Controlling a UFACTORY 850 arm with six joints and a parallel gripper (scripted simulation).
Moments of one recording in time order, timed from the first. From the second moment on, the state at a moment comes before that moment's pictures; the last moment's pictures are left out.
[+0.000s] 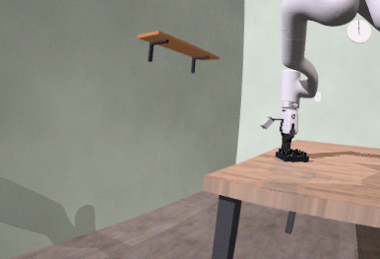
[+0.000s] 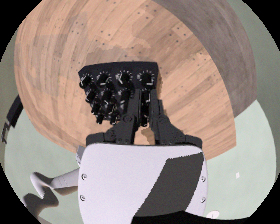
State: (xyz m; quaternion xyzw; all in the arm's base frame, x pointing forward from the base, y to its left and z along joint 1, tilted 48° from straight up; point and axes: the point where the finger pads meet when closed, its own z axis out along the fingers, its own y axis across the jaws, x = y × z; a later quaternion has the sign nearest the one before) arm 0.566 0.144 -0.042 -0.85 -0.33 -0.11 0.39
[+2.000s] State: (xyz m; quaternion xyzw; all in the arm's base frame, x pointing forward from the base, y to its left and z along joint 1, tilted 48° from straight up) arm 0.566 0.137 -0.036 -0.86 -0.31 -0.10 0.39
